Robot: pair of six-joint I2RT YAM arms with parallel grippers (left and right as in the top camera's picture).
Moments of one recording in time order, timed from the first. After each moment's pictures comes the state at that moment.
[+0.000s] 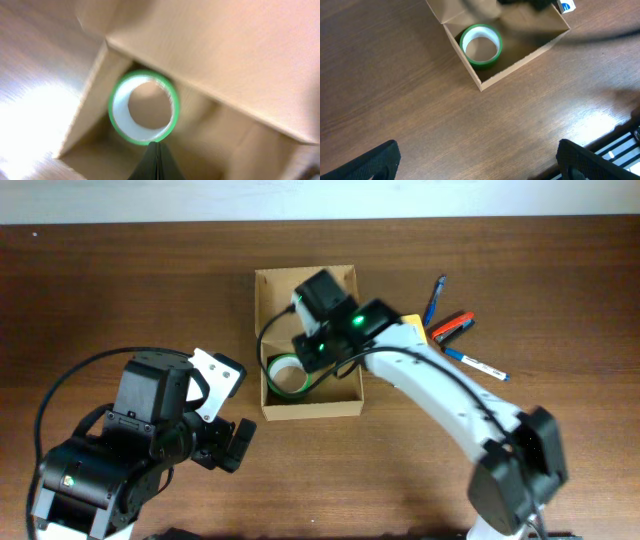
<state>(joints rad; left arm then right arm) -0.33 1.00 1.36 -1.35 0.08 0.16 0.63 1.86 1.64 -0.87 -0.13 0.20</state>
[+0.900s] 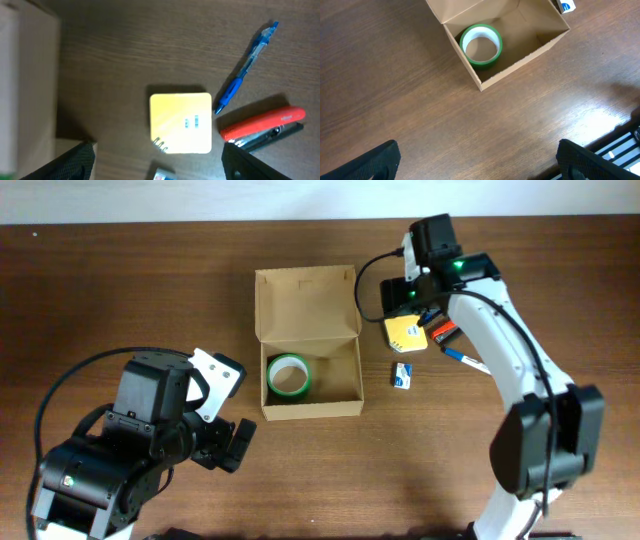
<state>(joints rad) -0.33 1.00 1.36 -1.35 0.08 0.16 0.22 1.94 1.68 -0.88 -0.01 0.10</state>
